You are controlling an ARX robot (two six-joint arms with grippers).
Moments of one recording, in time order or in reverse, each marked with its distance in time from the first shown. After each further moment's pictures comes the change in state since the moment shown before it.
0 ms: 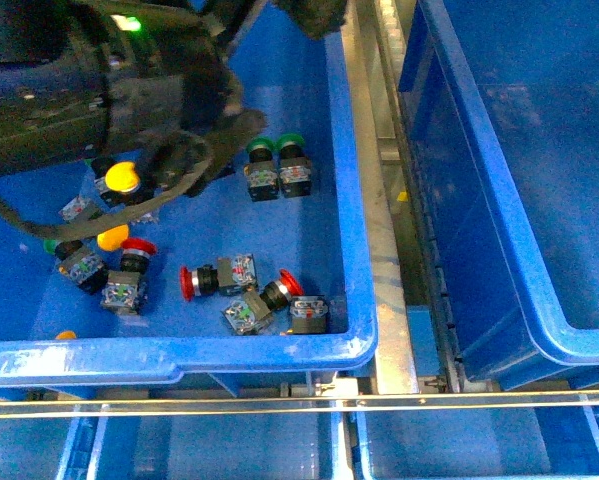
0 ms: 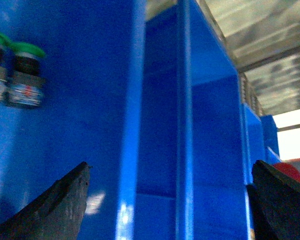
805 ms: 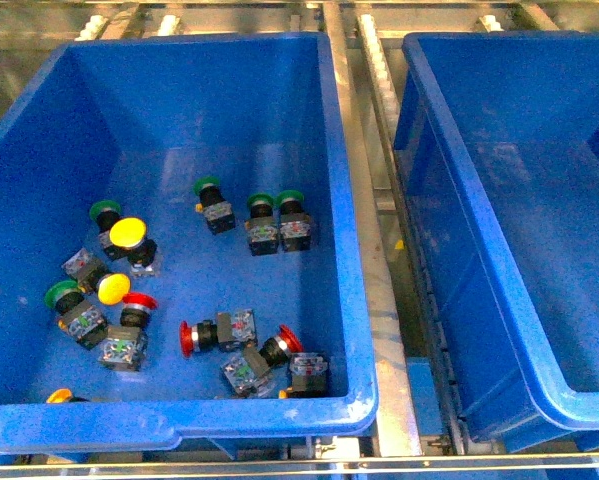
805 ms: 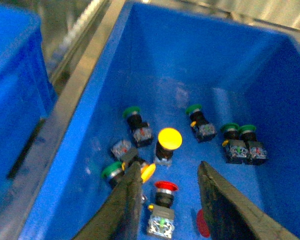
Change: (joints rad) left arm 0.328 -0.274 -0.668 0.510 -0.303 0.722; right arm 0.033 -0.099 -0.009 -0.065 0.128 0.180
